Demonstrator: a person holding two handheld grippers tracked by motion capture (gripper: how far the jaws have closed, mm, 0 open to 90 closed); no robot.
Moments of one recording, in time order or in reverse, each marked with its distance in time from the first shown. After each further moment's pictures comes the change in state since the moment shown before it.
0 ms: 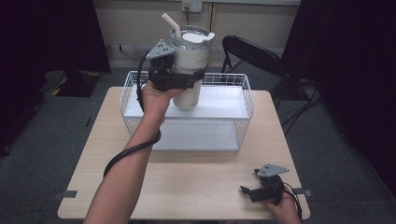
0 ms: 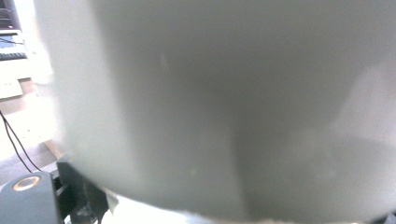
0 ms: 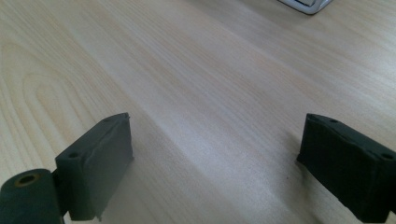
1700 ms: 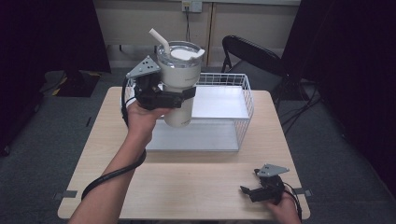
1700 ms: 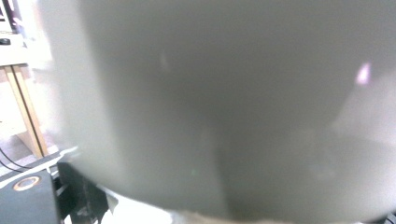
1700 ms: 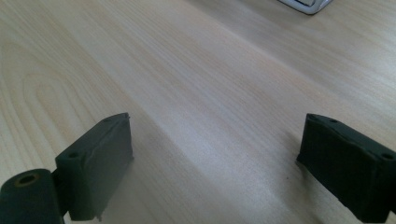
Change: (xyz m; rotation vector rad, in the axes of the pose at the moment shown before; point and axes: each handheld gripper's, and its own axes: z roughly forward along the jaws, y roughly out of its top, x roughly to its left) left arm -0.019 -0.018 -0.051 0.005 -0.072 -0.034; right arm 0.000 0.000 0.000 0.000 0.000 0.000
